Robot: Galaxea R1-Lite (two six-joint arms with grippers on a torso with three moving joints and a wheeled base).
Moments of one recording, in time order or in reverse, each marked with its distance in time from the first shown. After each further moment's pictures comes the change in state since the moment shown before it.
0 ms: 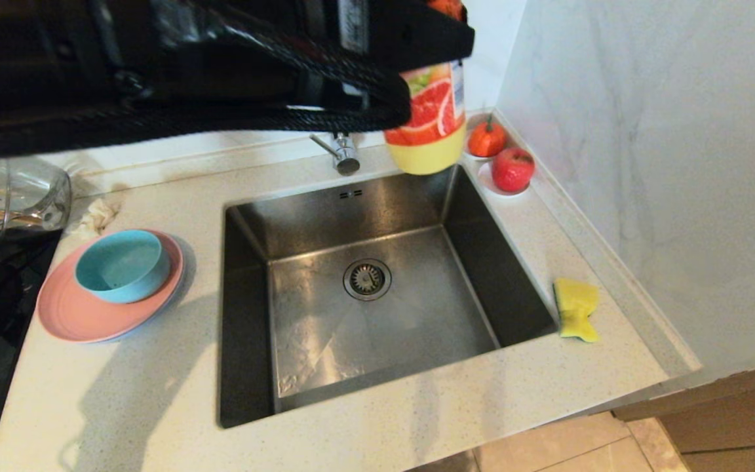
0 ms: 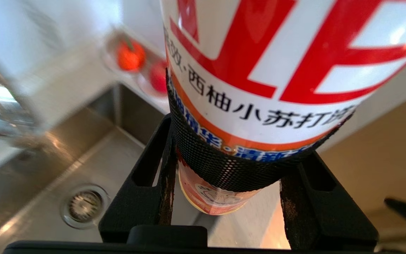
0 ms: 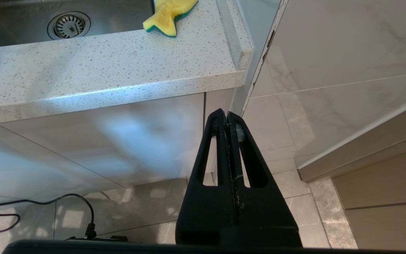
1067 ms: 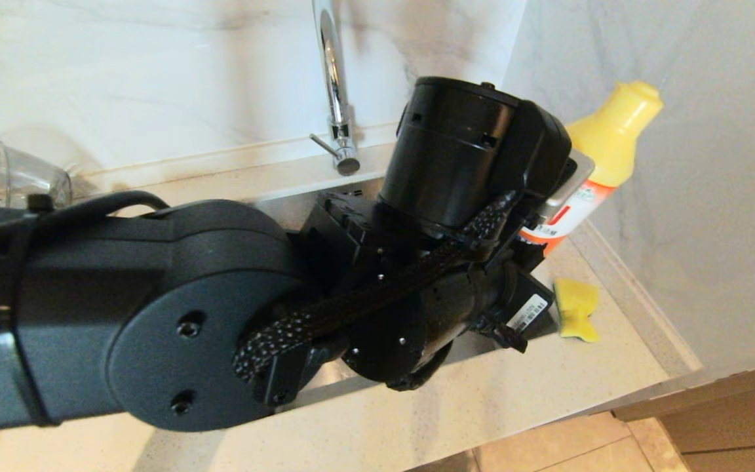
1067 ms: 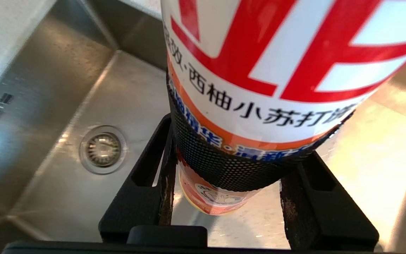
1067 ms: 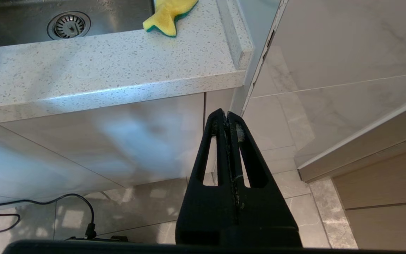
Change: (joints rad) left arm -0.116 0.338 0.044 -0.004 0.260 0.215; right arm 0.000 0.000 0.000 0.000 0.000 0.000
